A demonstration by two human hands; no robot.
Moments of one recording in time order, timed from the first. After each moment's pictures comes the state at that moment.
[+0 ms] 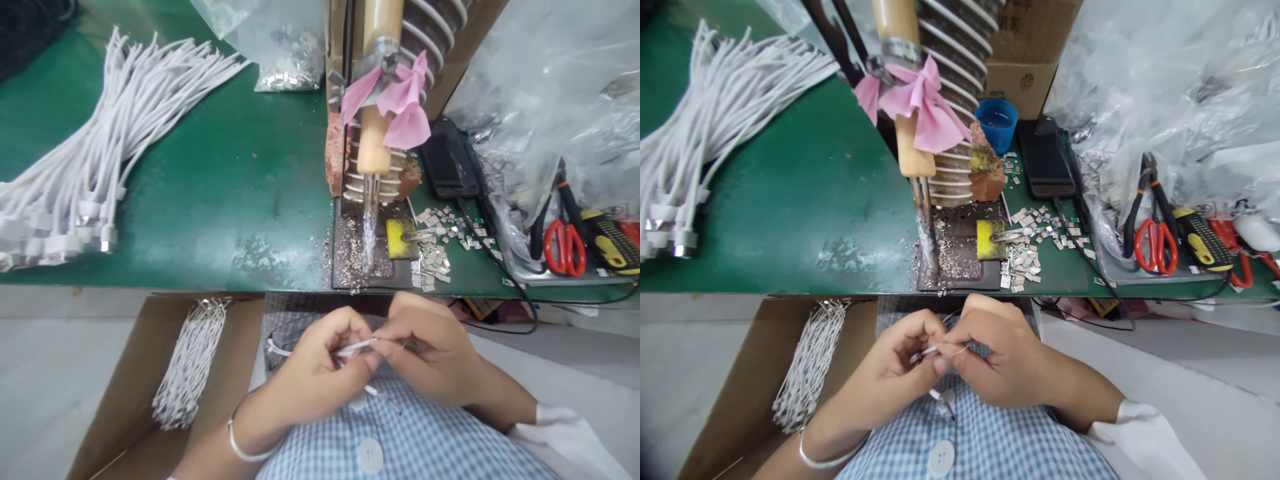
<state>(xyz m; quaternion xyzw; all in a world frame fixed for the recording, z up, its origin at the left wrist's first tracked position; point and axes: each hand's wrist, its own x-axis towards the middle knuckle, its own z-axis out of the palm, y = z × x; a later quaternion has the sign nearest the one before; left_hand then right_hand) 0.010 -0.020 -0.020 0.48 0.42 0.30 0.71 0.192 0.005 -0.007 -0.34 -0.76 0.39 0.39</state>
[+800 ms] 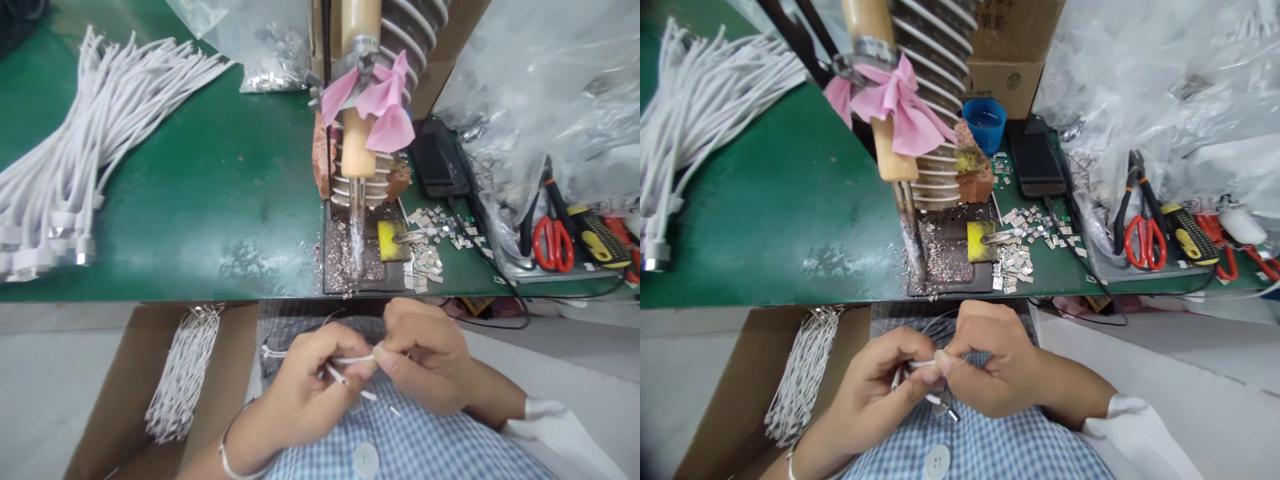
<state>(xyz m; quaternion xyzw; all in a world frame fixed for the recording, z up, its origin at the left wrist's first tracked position) 0.009 -0.022 -0.018 0.61 0.40 0.38 0.57 0.188 0.006 -0.010 -0.32 -0.71 0.43 0.46</state>
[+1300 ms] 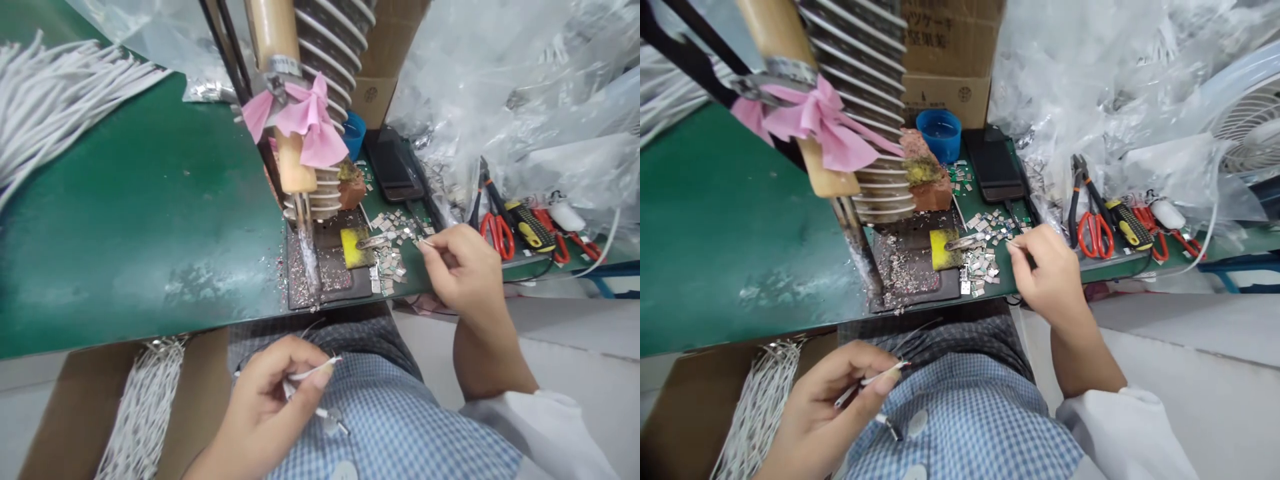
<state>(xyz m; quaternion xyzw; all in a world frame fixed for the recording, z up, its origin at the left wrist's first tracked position) 0.009 -0.022 -0.015 0.54 0.50 0.40 0.55 0.273 0.047 -0.002 -0.58 -0.75 0.00 0.33</state>
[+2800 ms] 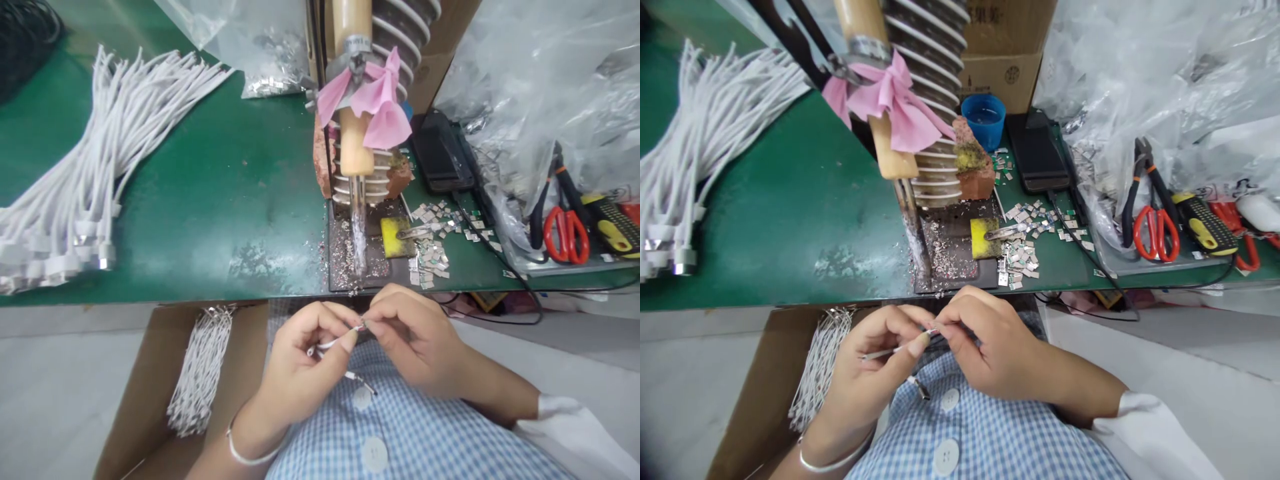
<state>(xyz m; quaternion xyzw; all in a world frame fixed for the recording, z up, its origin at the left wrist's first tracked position) 0.004 -0.018 -0.015 0.47 0.47 0.44 0.61 0.185 0.007 -0.013 -0.37 -0.75 0.38 0.40</state>
